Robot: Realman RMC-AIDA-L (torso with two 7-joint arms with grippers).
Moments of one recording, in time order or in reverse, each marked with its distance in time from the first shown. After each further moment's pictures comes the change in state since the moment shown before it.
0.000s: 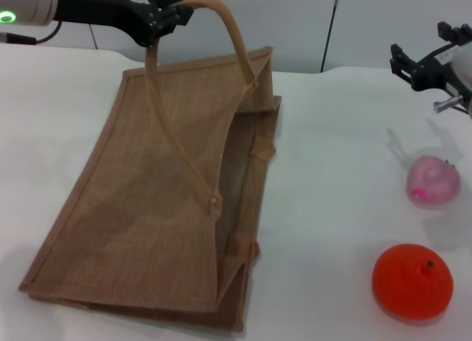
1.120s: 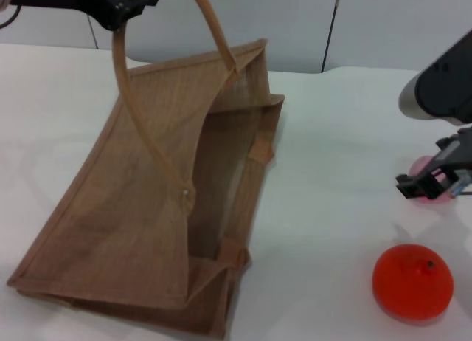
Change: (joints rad) left arm 0.051 0.005 -0.047 0.158 0.004 -0.063 -0.050; right arm 0.095 0.000 -0.030 -0.633 0.444 1.381 -0.486
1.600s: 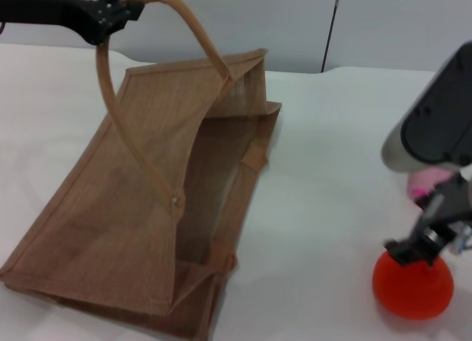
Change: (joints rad) left arm 0.041 0.002 -0.003 -0.006 0.018 0.011 0.004; right arm 0.047 -0.009 0.012 -0.062 0.205 0.246 -0.109
